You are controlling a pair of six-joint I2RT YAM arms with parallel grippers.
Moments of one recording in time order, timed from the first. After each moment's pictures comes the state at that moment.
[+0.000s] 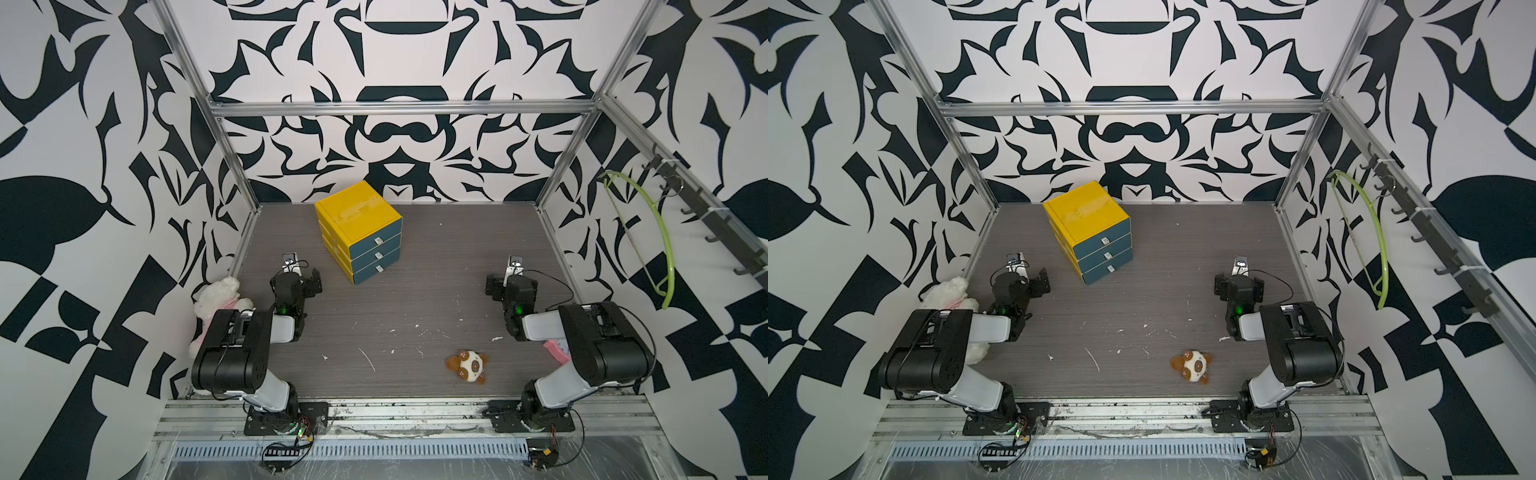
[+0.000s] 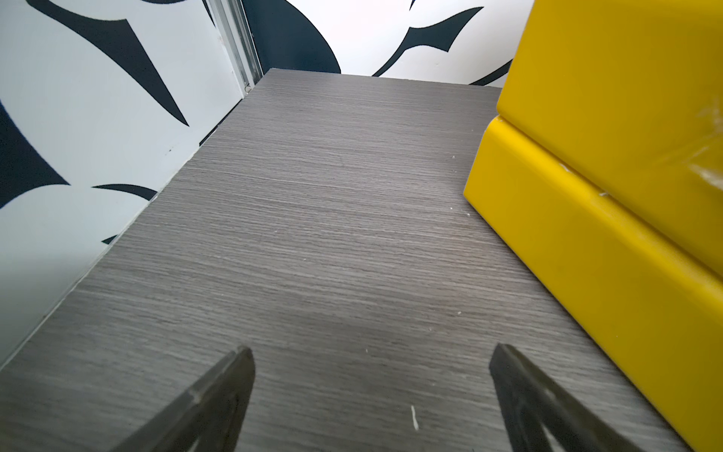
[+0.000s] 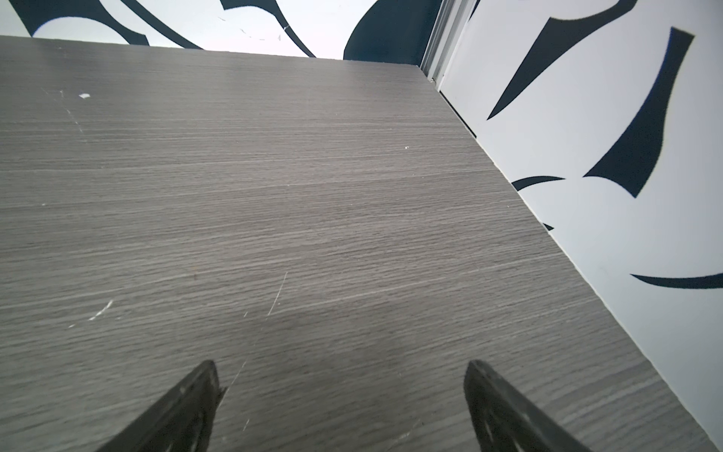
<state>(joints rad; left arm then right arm) -0.05 1.55 0.37 0.78 -0.16 -0.08 0.08 1.57 0.36 0.75 0.33 0.03</state>
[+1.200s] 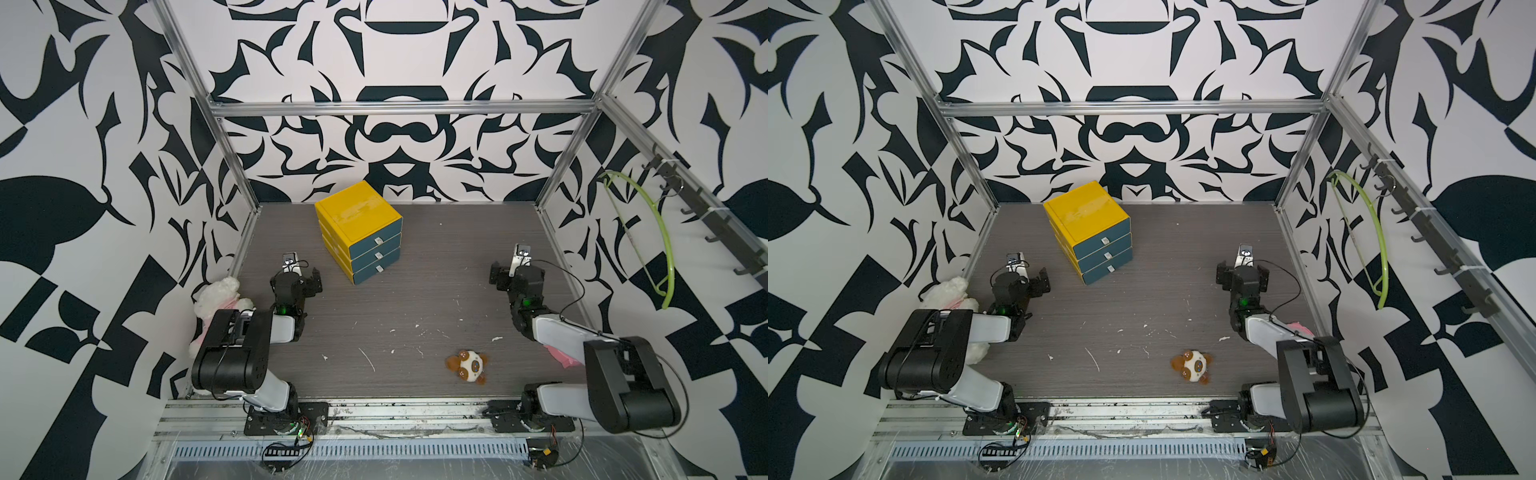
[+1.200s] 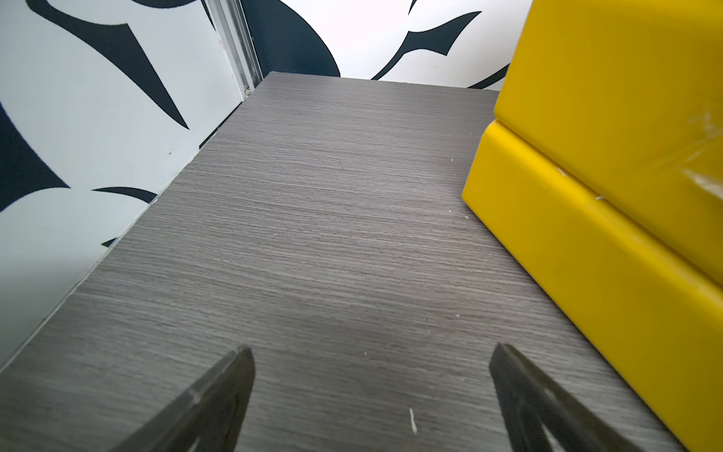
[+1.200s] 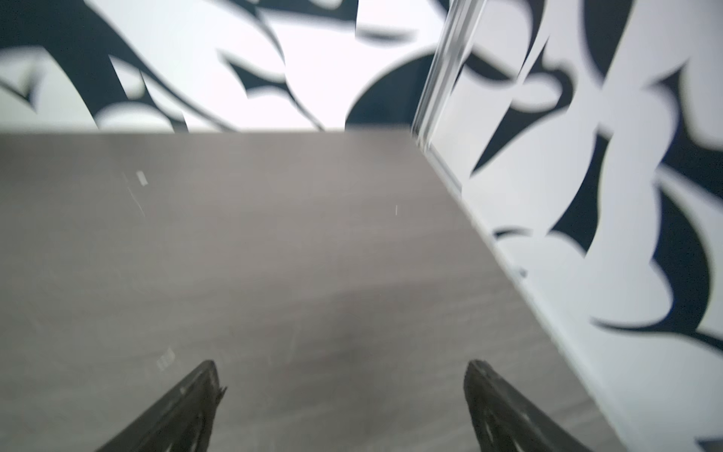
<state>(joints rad) -0.05 1.55 0.37 0.79 -0.17 -0.08 0.09 1.30 0.46 0.52 0.32 0.03</state>
